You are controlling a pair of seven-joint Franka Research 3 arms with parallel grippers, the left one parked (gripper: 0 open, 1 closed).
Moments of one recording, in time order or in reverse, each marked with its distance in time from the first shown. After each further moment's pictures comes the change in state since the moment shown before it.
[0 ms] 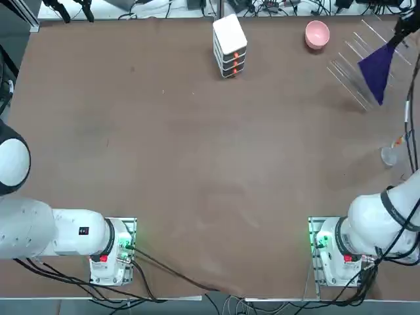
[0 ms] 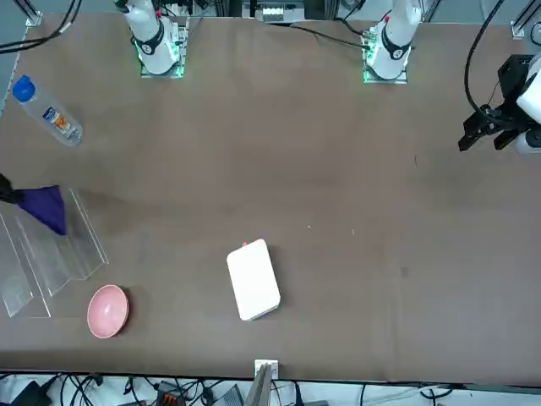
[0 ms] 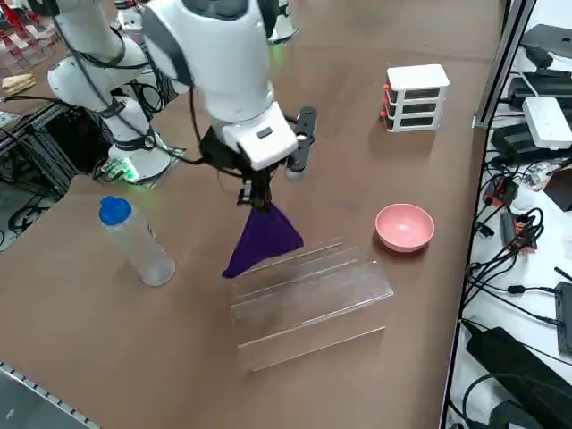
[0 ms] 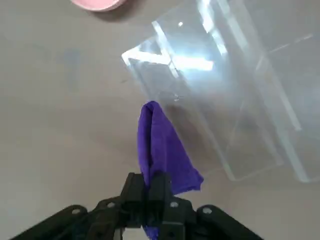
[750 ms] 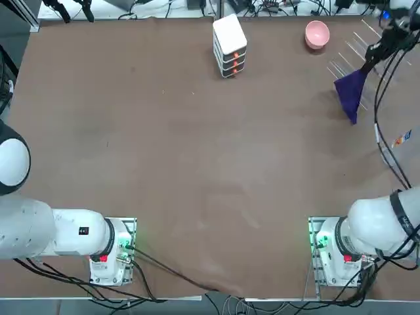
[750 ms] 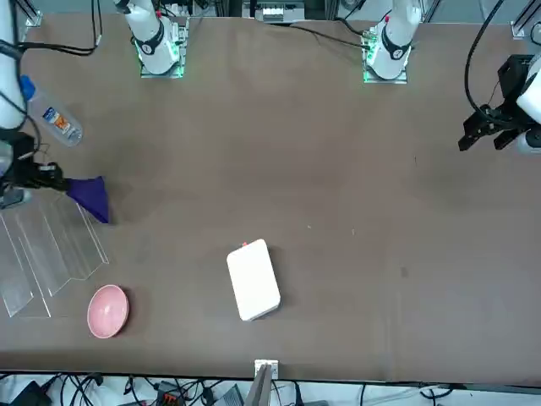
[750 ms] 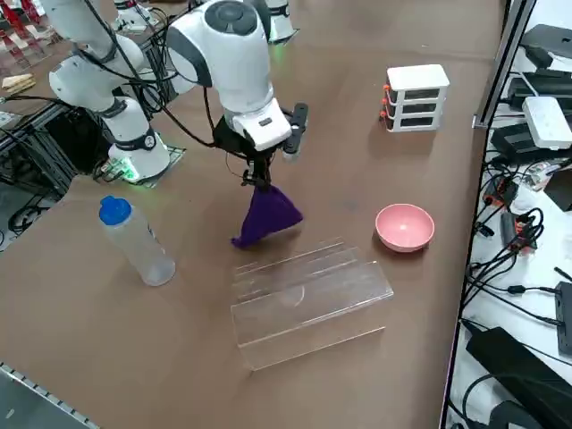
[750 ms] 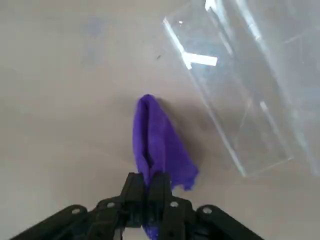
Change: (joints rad) arm 0.099 -0.239 0.002 -0.508 0.000 0.286 0.084
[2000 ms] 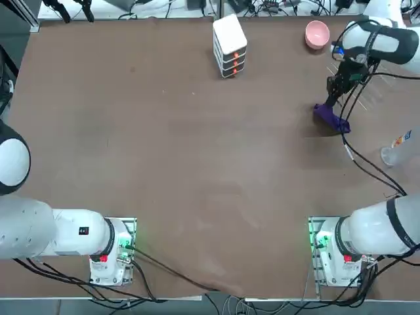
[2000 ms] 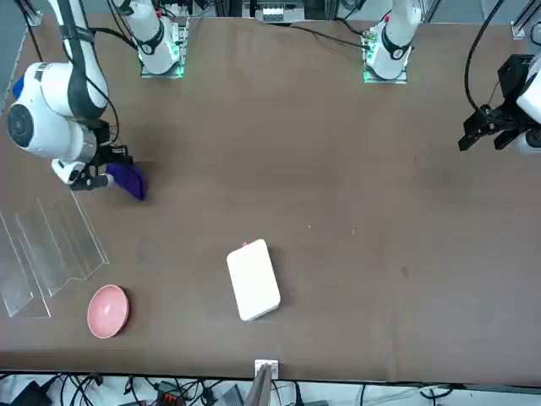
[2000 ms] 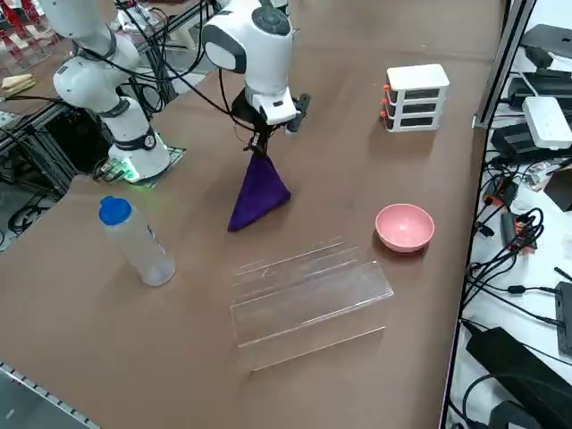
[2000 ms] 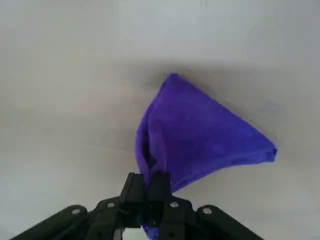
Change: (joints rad) arm 0.250 -0.093 0.005 -0.267 0.001 0.011 0.341
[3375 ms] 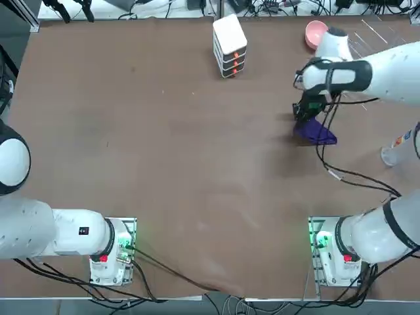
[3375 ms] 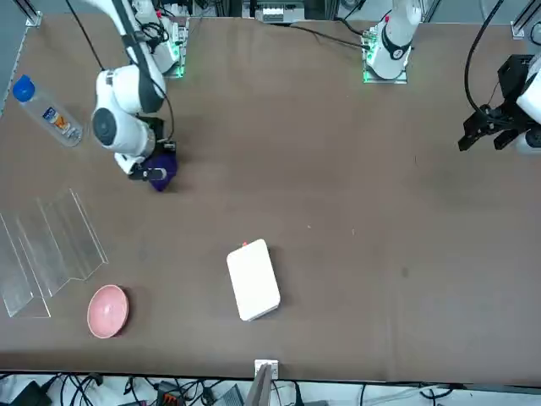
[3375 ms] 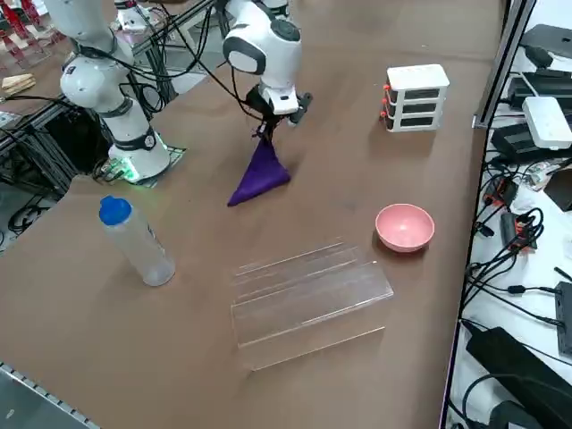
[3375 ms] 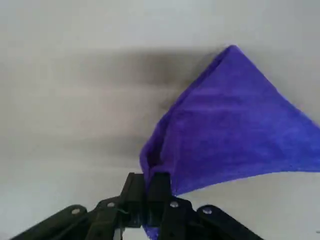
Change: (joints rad) arm 0.324 0.058 0.007 -0.143 0.084 0.193 0.345
